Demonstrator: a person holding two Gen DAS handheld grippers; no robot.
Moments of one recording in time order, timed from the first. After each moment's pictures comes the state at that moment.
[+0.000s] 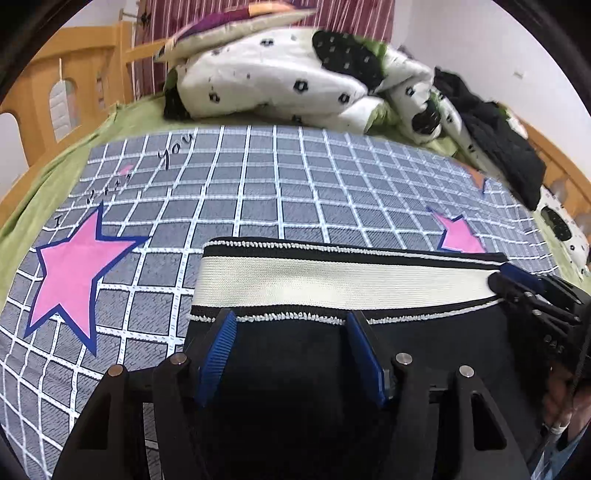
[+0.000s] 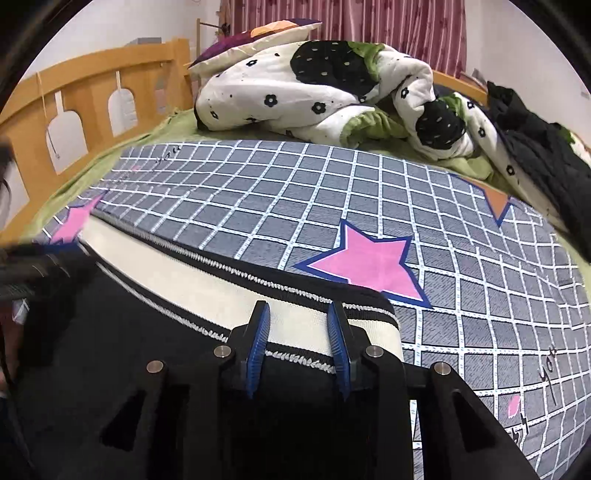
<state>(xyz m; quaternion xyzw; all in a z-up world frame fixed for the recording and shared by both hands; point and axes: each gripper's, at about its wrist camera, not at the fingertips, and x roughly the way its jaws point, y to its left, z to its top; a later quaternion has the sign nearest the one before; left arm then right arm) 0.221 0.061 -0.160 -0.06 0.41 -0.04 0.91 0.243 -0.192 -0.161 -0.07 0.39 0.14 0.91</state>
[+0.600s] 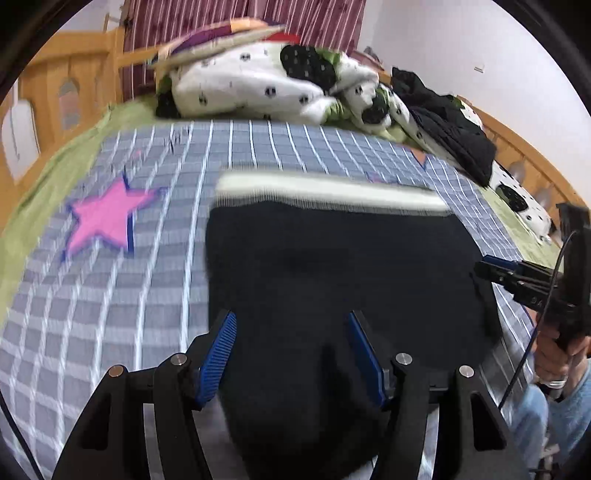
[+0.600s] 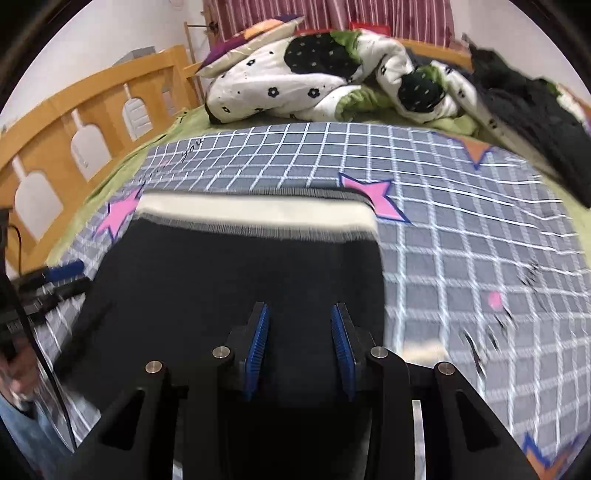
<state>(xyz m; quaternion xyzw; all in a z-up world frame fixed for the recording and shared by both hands) 0.080 0.075 -0.142 -0.06 0.43 -0.11 0.90 0.138 -0.233 -0.136 -0.02 0.43 0.16 0.89</state>
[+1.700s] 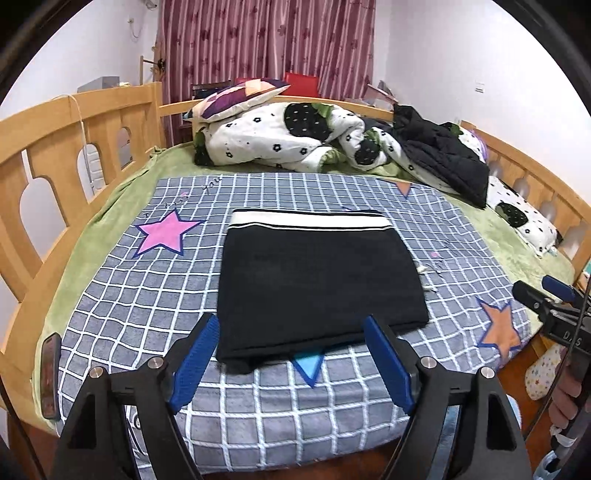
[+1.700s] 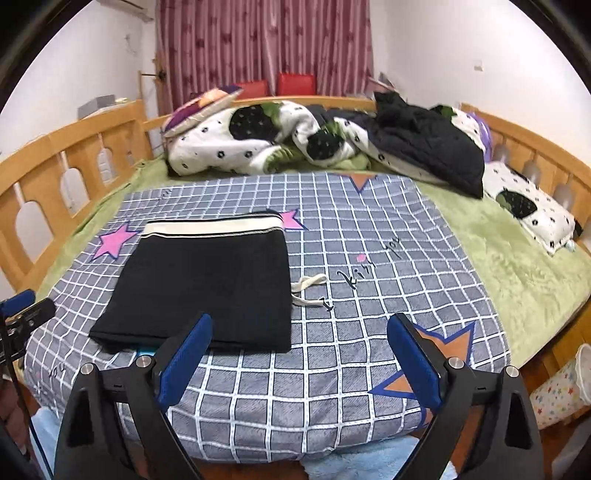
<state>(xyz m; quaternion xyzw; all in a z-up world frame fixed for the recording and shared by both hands) -0.076 0.007 -0.028 -0.03 0.35 -0.02 0.94 -0.059 -0.279 -0.017 -0.01 0.36 0.02 0.93</state>
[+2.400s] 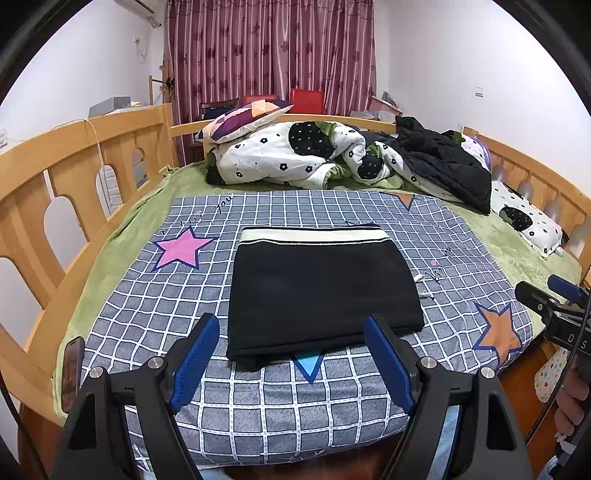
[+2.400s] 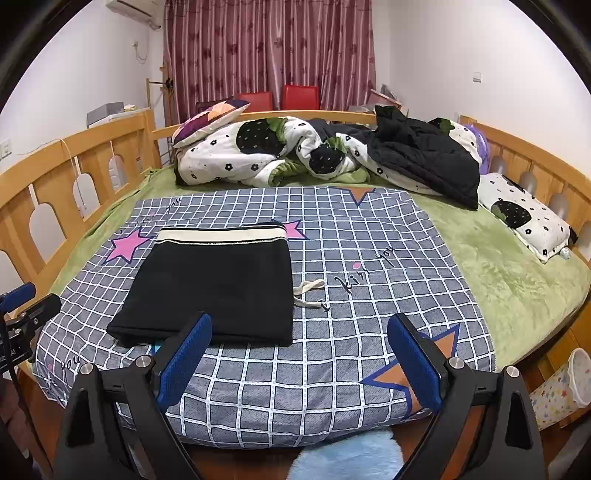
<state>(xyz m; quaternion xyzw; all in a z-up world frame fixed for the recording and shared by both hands) -0.107 -0.010 -0.004 -0.02 0.32 0.01 0.95 -0.088 -0.287 0.007 -0.01 0.34 0.03 0.94</state>
